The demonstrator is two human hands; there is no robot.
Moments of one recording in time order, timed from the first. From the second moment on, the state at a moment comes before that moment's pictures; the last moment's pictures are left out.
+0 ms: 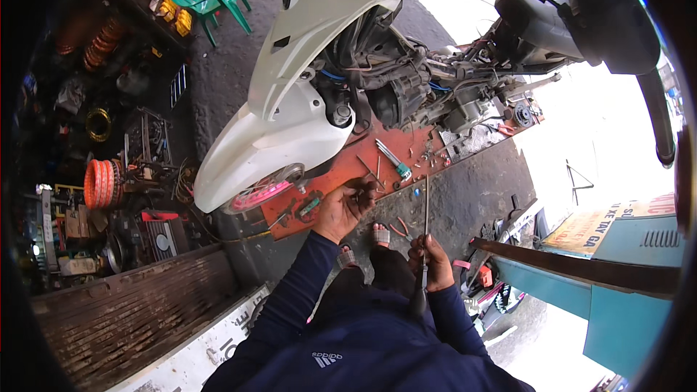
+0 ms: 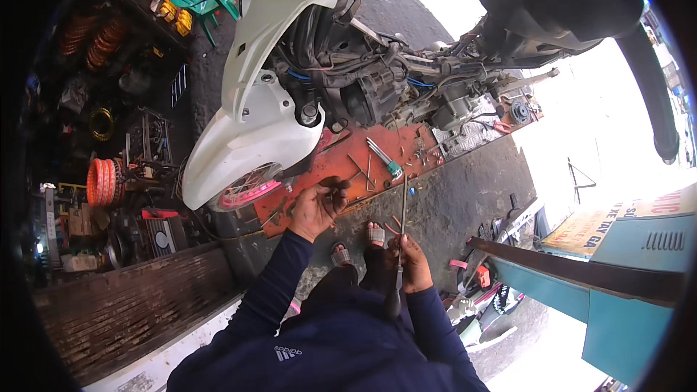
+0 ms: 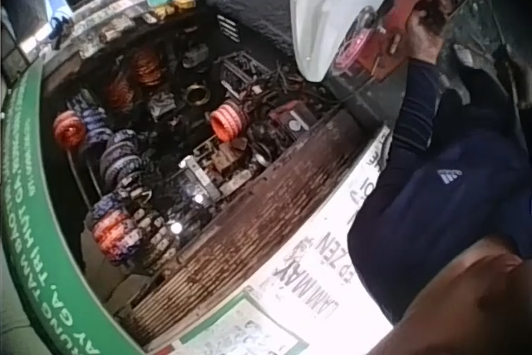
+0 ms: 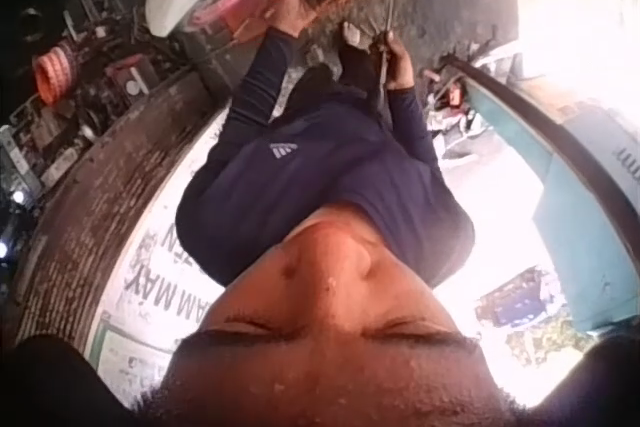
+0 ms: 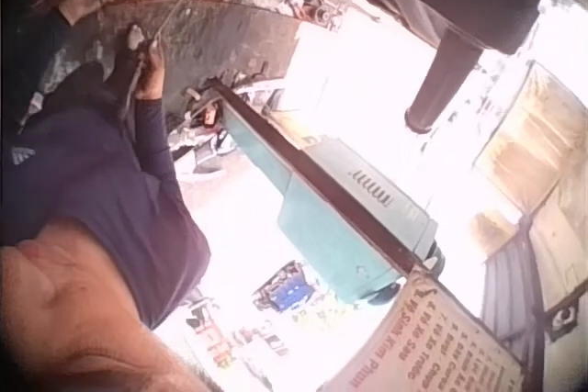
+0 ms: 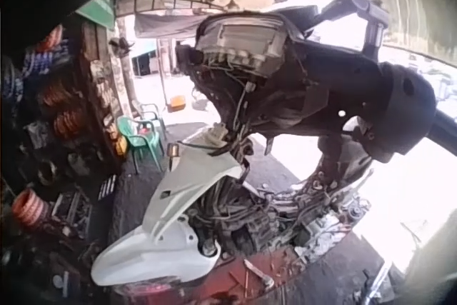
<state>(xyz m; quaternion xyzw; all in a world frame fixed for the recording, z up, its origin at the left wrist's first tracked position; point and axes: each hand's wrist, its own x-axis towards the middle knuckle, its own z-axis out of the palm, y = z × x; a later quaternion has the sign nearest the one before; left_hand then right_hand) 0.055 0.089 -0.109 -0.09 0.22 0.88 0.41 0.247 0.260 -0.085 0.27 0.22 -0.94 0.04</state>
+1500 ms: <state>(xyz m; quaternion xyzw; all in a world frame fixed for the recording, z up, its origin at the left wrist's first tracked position) 0.073 -0.111 -0.497 0.01 0.96 0.21 0.16 0.171 0.173 -0.416 0.34 0.58 -0.72 0.17</state>
